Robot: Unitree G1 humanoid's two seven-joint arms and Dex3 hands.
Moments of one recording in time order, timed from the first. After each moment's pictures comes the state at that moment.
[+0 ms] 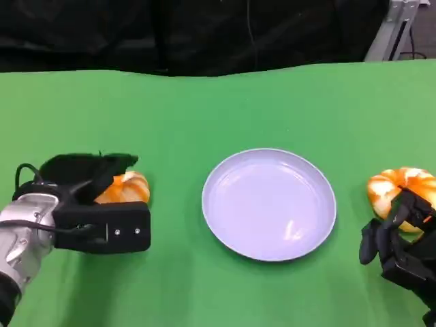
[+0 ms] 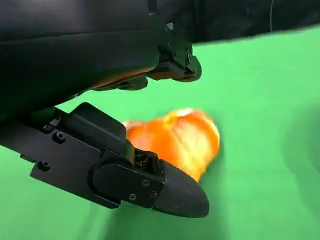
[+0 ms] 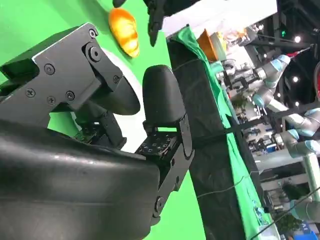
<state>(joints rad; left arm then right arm) -0.61 0.41 -0.40 0.78 0.76 -0.22 -0.03 -0.04 0.02 -0.24 0.31 0.46 -0.13 0.51</state>
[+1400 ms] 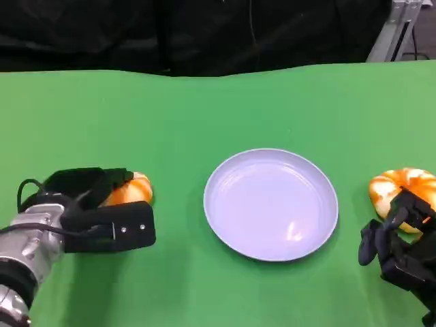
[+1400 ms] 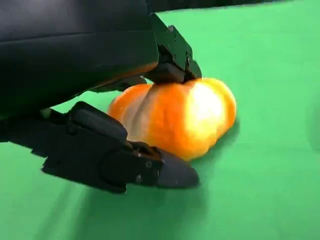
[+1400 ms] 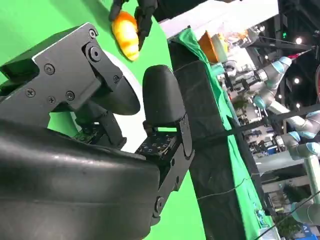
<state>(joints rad) -0.72 0.32 -0.46 1.15 0.68 -0.29 0.16 -0.04 0.02 -0.23 0.30 0.46 -0.13 0.51</state>
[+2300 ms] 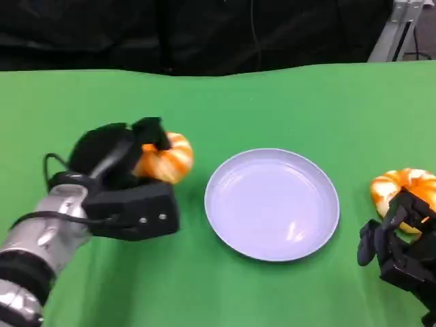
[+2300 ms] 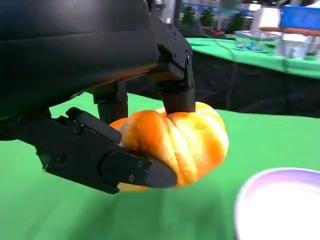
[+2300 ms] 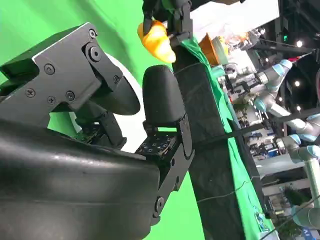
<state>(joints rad) -0.72 0.27 -0.44 0.95 0.66 -0.40 0.30 -0.04 0.02 -0.23 0.30 0.46 -0.13 0.51</state>
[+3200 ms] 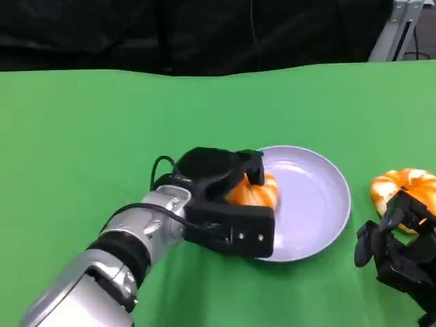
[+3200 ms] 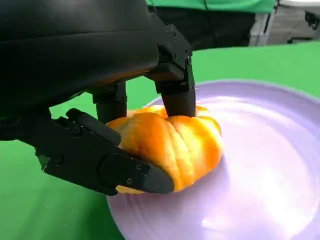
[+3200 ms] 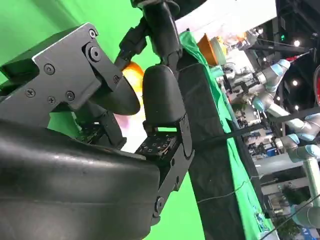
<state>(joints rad) -0.89 -0.04 -0.63 1.23 0.74 -0.35 0.26 -0.02 0.04 -0.23 0.28 0.45 -0.13 0.50</state>
